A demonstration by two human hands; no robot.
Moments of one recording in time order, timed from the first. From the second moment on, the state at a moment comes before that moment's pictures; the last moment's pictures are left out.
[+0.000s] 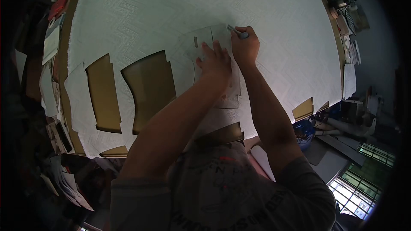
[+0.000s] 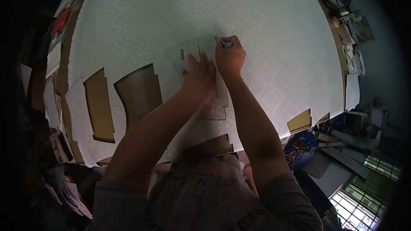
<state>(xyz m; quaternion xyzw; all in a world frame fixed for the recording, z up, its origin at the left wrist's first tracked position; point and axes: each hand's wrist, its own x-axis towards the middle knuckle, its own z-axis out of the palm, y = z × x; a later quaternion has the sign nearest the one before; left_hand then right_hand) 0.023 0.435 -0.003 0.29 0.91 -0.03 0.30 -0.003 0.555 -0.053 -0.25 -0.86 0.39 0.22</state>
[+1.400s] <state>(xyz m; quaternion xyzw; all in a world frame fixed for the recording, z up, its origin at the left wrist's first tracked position) 0.041 0.461 -0.021 0.15 0.96 0.04 0.24 -0.156 0.538 -0.041 0.40 -0.78 0.43 -0.20</state>
